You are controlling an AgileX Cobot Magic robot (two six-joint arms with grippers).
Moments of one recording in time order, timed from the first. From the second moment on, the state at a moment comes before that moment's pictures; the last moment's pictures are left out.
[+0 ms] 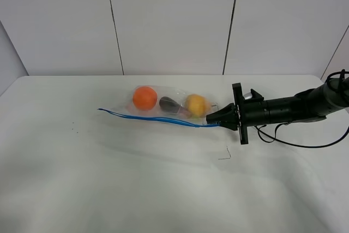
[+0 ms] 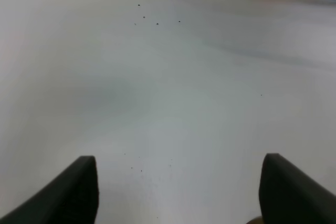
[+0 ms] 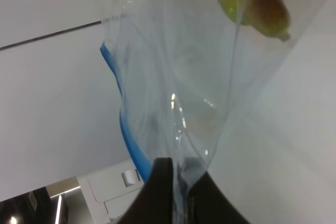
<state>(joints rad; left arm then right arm) -0.02 -0.01 -0.49 -0.01 1.05 0.01 -0.03 2.22 -1.10 1.53 1.21 -0.84</state>
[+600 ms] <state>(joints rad) -0.02 0.07 -0.58 0.05 0.99 0.01 -0.03 2.22 -1.10 1.54 1.21 -0.81</state>
